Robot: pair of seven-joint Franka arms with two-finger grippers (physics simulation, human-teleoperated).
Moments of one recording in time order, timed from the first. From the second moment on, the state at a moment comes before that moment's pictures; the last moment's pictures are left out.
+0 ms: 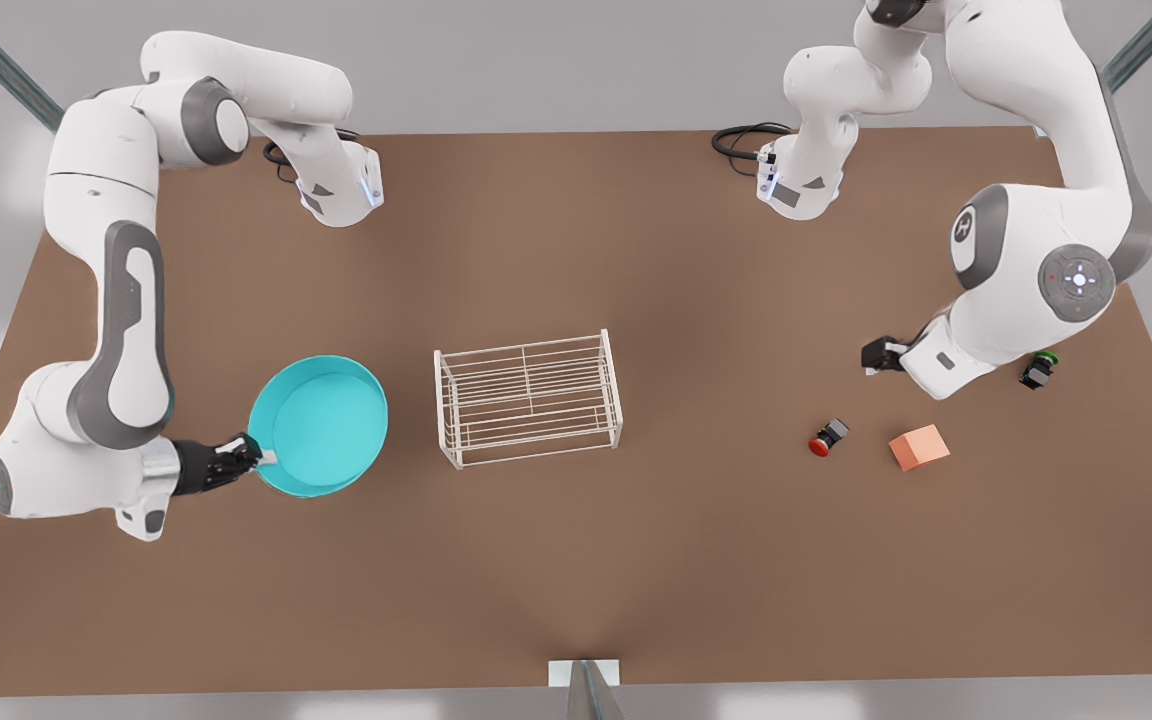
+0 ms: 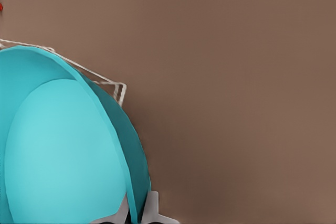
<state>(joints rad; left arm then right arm) -0.10 0.21 -0.01 -1.55 0.00 1.64 0.03 -0.17 0.70 0.16 -1.15 0.34 1.50 -0.58</state>
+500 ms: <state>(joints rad) -0.12 0.47 -0.01 -1.67 -0.07 2.09 0.57 0.07 0.50 0.22 -1.50 0.37 1.66 -0.33</state>
